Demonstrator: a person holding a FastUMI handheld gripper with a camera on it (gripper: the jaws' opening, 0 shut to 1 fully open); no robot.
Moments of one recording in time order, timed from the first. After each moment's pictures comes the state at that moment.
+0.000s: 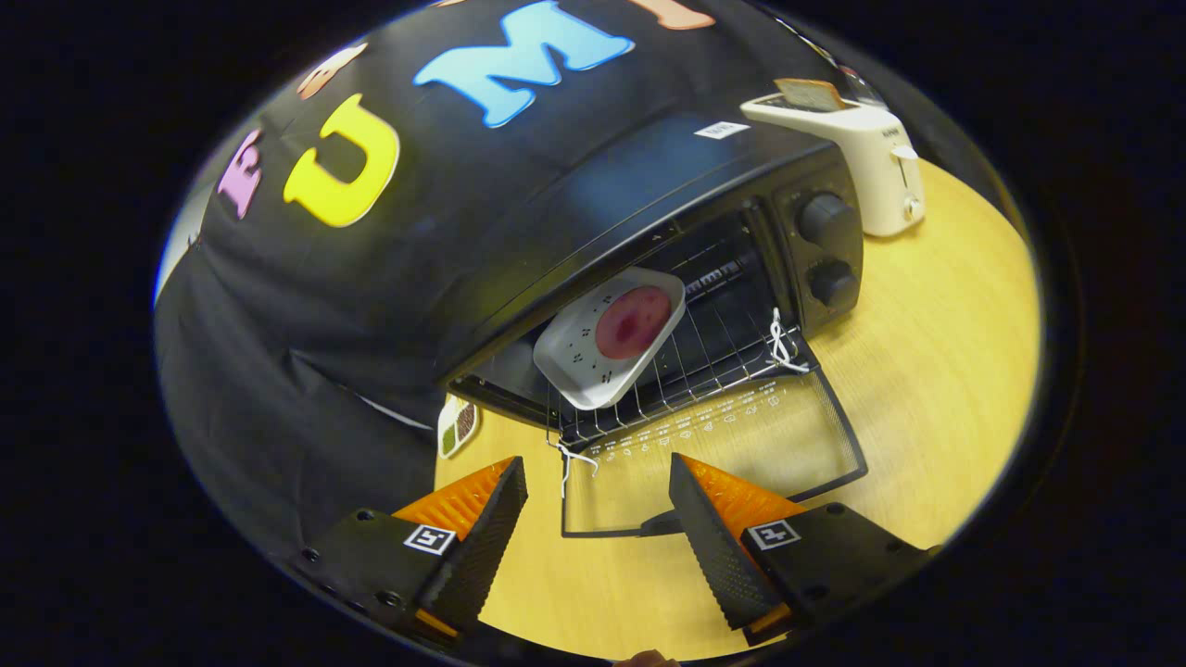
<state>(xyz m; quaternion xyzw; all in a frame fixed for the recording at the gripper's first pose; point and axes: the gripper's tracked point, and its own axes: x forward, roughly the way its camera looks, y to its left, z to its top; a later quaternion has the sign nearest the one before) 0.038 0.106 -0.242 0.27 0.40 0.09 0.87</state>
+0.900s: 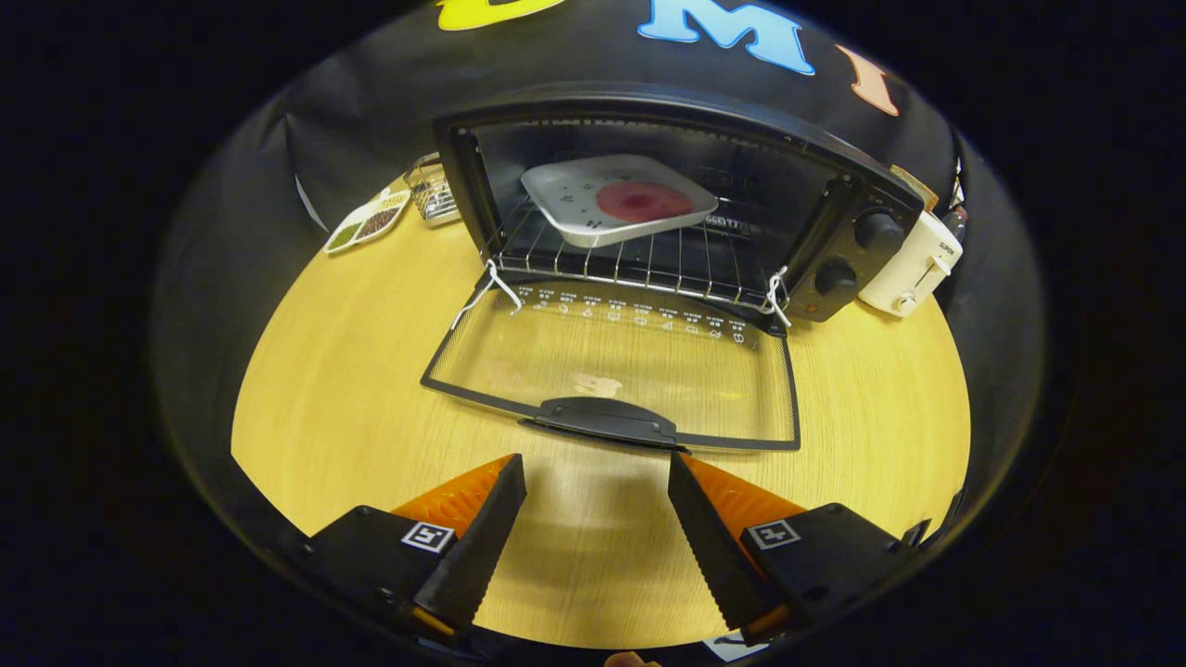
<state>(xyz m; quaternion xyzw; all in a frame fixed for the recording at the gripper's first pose) -0.035 0.091 -0.331 -0.06 0.51 0.06 0.86</state>
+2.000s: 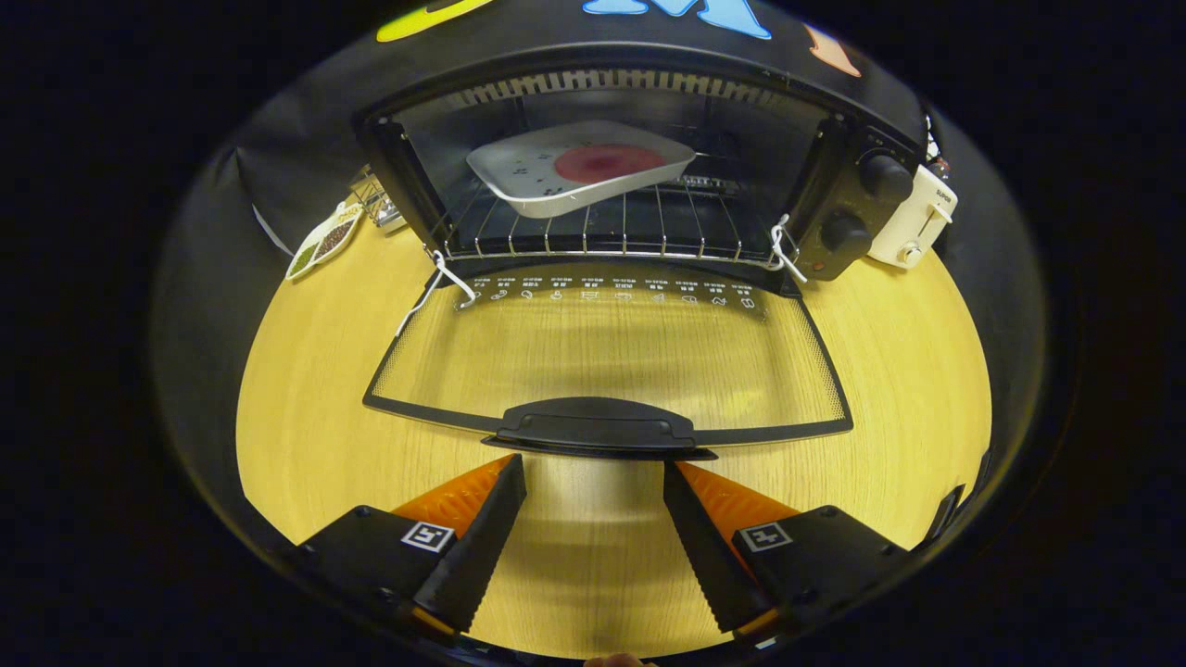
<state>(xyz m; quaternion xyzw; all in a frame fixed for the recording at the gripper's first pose) -0.020 0.101 -0.348 0.01 0.52 0.03 0.85</state>
